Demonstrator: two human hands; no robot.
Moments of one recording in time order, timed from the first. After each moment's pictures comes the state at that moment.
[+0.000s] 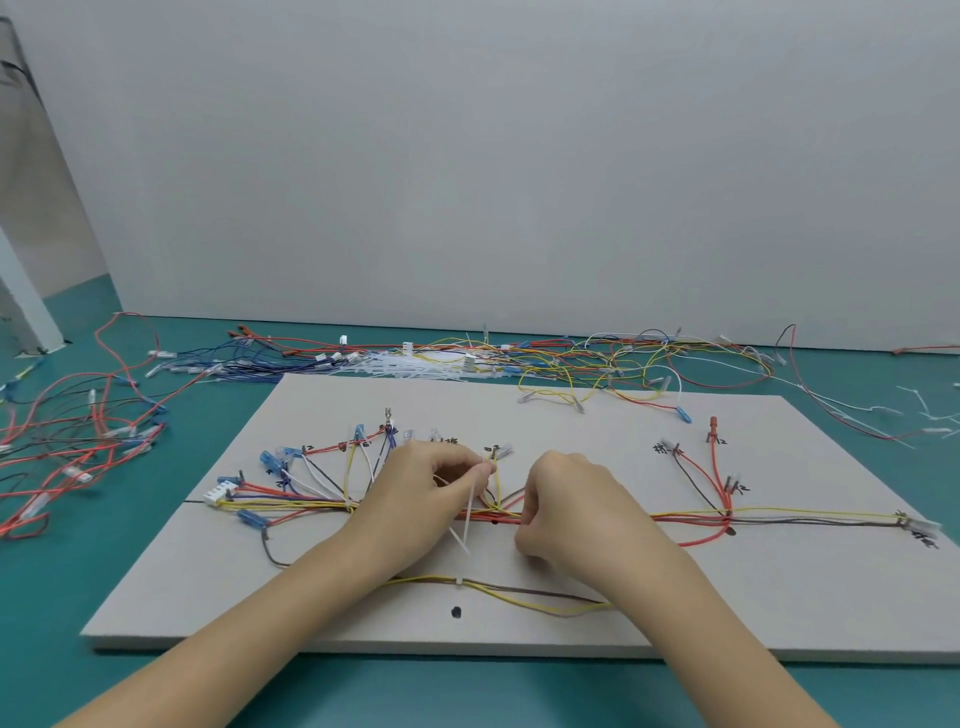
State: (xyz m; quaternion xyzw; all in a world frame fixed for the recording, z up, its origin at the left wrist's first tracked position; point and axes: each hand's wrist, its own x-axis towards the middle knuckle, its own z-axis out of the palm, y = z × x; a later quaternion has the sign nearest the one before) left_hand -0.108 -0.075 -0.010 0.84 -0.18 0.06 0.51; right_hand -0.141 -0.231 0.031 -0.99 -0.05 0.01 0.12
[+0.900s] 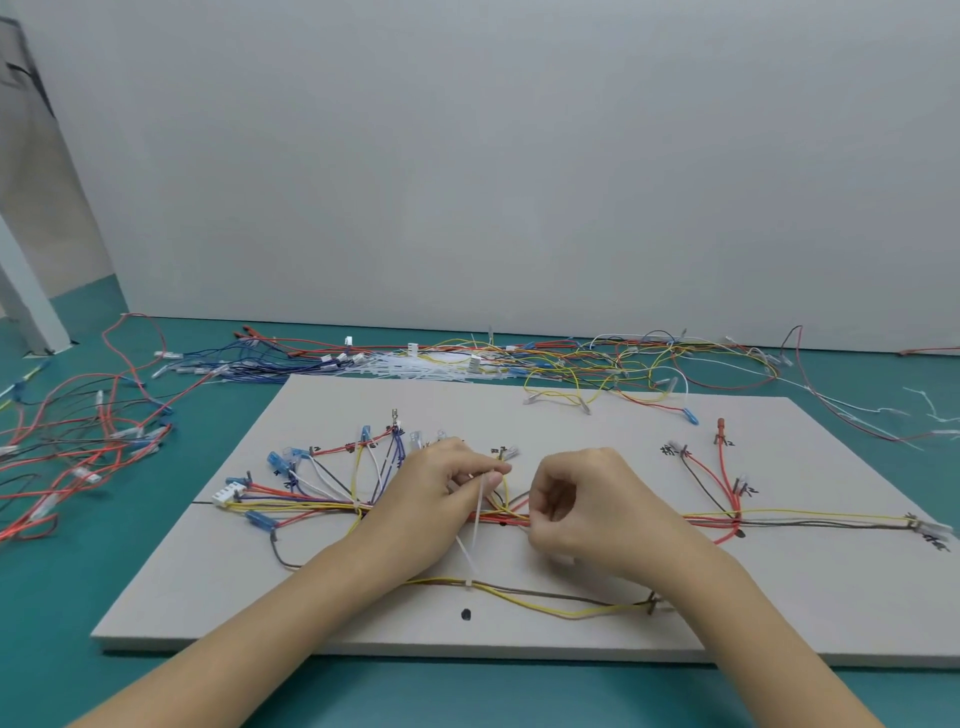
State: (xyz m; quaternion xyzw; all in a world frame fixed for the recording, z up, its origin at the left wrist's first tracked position) left_hand -0.106 -0.075 -0.015 0.84 -0.21 0.07 0.49; right_hand -0.134 -0.260 0.017 -0.93 -0.18 -0.04 0.32
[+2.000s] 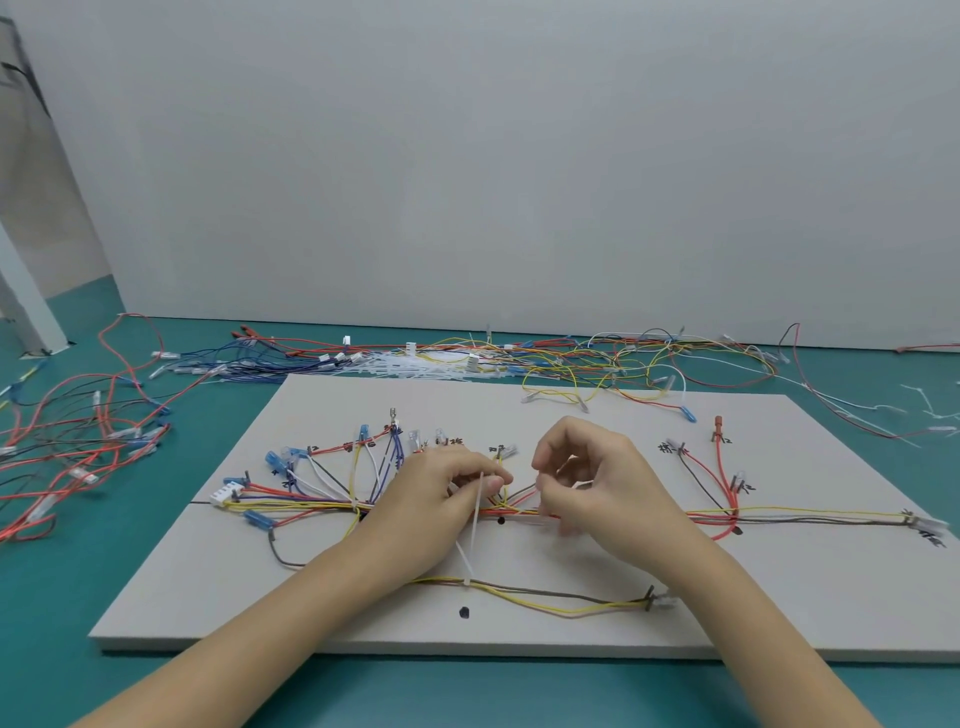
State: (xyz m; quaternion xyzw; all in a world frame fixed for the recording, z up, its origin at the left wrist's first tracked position) left_hand -0.111 -0.075 -0.012 0.85 -0.22 0.07 0.47; right_hand -0.132 -0.264 0.016 -0.83 -0.15 -0.08 0.53
